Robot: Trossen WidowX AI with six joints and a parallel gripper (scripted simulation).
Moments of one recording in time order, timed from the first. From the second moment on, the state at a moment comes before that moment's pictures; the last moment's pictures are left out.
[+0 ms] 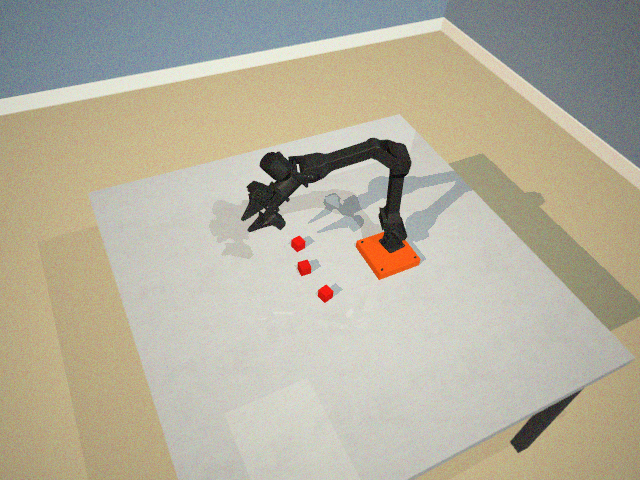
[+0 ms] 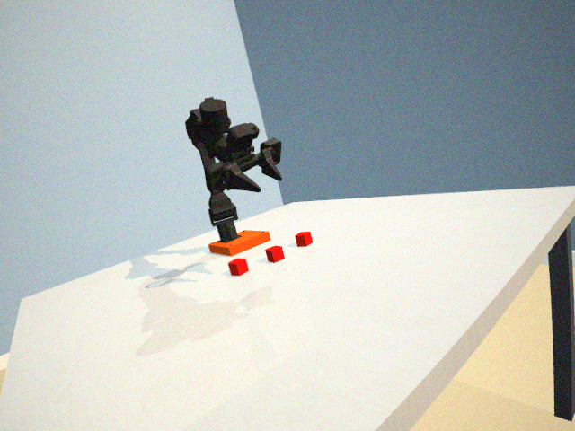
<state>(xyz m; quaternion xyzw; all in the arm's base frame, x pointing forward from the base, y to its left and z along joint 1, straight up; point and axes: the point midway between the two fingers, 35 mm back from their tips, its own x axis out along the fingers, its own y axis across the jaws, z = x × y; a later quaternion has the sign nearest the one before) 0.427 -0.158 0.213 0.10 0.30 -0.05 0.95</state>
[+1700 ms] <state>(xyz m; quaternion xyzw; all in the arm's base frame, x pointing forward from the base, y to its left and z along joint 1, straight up) 0.269 -0.165 0.063 0.47 0.51 -0.47 0.54</state>
